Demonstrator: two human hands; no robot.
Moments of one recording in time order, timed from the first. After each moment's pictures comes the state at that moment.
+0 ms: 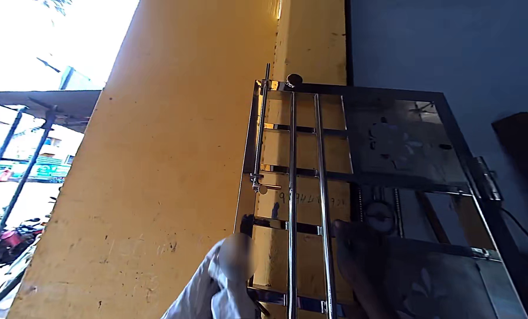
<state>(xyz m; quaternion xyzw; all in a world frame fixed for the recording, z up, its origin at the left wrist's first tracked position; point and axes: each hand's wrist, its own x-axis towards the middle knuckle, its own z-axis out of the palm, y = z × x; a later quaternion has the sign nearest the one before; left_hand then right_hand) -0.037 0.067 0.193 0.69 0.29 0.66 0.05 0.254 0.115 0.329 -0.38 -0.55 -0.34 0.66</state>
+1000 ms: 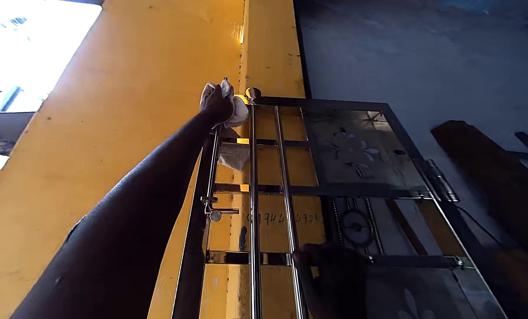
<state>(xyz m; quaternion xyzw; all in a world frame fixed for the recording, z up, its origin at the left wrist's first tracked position) 0.008 0.109 0.704 0.65 0.41 0.59 -0.26 0.262 0.128 0.323 -0.37 -0.55 -0.40 0.63</state>
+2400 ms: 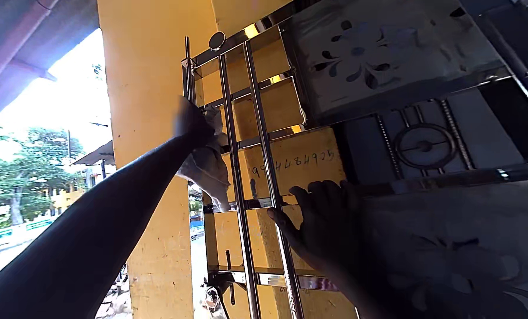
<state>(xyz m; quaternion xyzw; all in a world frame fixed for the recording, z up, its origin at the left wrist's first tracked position) 0.073 0.067 0.573 0.42 0.74 0.40 -0.34 0.275 0.117 0.316 -0.33 -0.63 -0.31 0.64</state>
